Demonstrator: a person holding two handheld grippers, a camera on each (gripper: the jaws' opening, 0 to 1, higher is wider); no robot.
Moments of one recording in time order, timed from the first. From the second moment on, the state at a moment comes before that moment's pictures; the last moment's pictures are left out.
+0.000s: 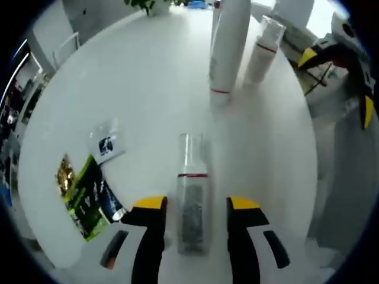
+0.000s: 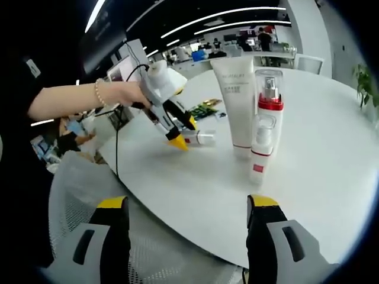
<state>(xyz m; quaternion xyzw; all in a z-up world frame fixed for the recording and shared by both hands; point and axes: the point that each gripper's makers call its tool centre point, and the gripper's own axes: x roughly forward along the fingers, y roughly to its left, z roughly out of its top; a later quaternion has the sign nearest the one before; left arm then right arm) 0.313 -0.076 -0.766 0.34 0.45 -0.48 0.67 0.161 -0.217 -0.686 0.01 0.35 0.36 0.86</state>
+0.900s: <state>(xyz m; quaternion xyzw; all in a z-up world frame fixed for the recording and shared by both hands) 0.303 -0.075 -0.759 0.29 0.46 -0.47 0.69 0.160 -0.214 -0.683 0.00 0.34 0.37 0.86</state>
